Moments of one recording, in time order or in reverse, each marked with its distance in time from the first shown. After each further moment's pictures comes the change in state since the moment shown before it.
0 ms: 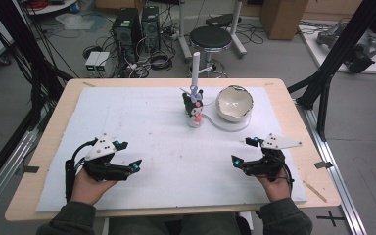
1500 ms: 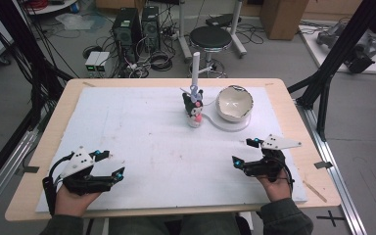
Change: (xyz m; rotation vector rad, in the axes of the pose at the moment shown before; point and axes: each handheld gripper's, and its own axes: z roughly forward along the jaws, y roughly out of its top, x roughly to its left) left arm 0.001 -0.033 -0.040 -0.060 0.088 -0.050; right arm -0.002 -0.004 0.000 0.018 -0.015 -0.002
